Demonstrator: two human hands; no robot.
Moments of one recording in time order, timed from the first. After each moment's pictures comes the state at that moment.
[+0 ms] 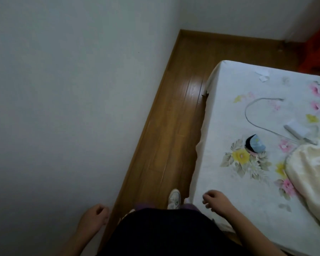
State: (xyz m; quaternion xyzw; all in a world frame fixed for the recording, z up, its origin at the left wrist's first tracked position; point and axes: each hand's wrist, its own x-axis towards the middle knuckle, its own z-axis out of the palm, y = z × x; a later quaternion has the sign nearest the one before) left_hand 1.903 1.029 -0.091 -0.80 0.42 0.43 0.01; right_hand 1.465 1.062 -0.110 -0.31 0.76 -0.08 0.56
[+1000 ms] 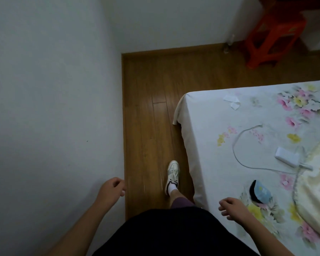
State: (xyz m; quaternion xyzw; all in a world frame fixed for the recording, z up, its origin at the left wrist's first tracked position) left_hand 1.641 0.412 -0.084 -0.63 0.59 0.50 0.06; right_hand 1.313 0.707 -0.122 -0.04 0.83 -0.19 0.52
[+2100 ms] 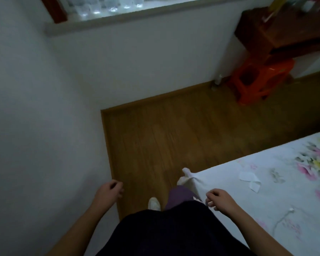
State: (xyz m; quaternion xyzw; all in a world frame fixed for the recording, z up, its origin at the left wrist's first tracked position) left_hand 1.320 -0.100 -0.048 -0.57 0.64 0.51 0.08; right_hand 1.053 0.189 -0.077 -0.05 0.83 -0.24 0.49
